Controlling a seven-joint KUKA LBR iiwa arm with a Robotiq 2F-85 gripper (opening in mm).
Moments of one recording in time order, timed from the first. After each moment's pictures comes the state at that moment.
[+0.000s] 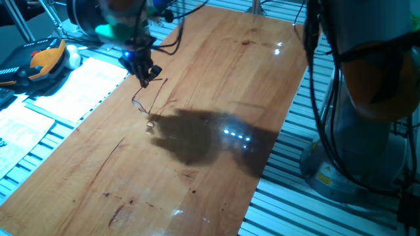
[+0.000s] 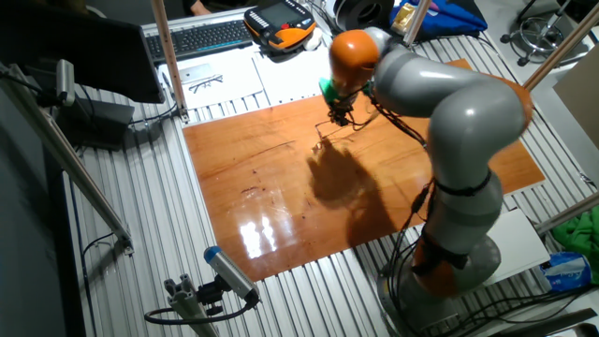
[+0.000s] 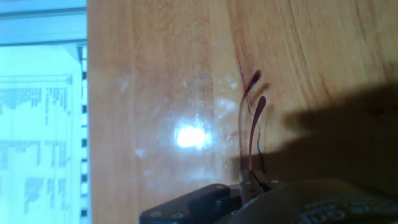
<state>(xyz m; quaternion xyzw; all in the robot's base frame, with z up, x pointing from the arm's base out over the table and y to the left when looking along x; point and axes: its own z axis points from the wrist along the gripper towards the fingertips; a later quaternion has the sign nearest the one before) 0.582 0.056 0.163 0.70 0.71 0.05 0.07</state>
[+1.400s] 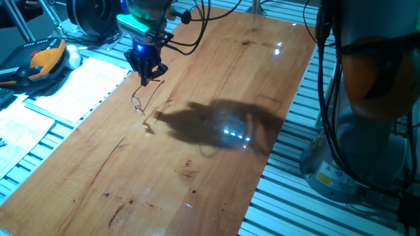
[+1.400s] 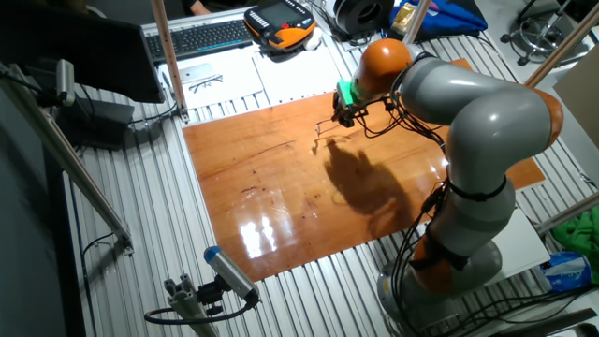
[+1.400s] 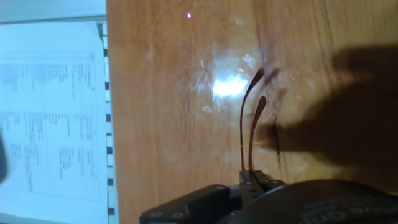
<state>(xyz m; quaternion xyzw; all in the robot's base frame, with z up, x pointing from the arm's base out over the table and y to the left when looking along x) 0.584 0.049 0.154 0.69 0.71 0.13 0.05</state>
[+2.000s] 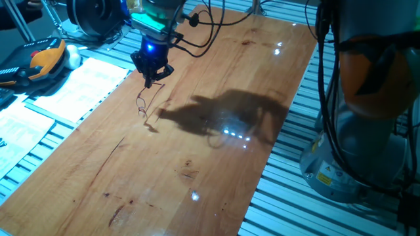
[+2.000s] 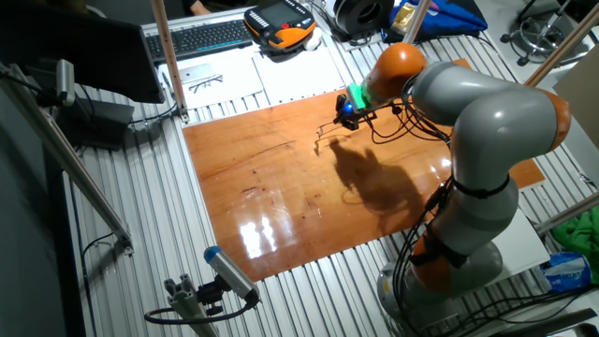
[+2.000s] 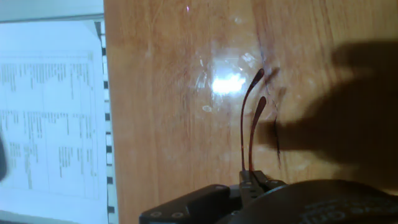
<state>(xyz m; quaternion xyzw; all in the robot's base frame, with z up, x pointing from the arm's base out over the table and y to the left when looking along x) 0.581 0.042 0.144 0.65 0.74 0.17 0.02</state>
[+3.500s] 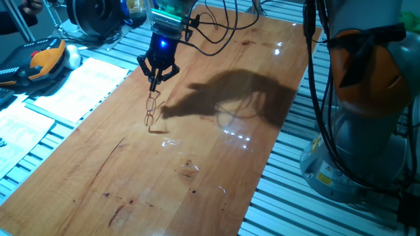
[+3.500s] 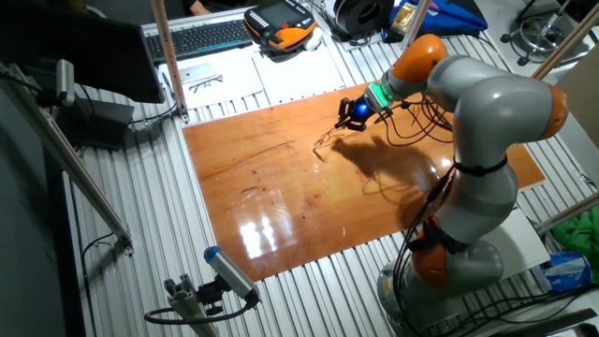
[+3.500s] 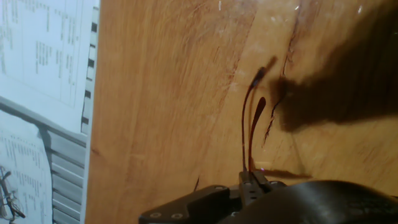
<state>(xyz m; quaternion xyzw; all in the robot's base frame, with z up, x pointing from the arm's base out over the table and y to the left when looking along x) 0.572 0.038 0.129 0.53 0.80 0.26 -0.08</state>
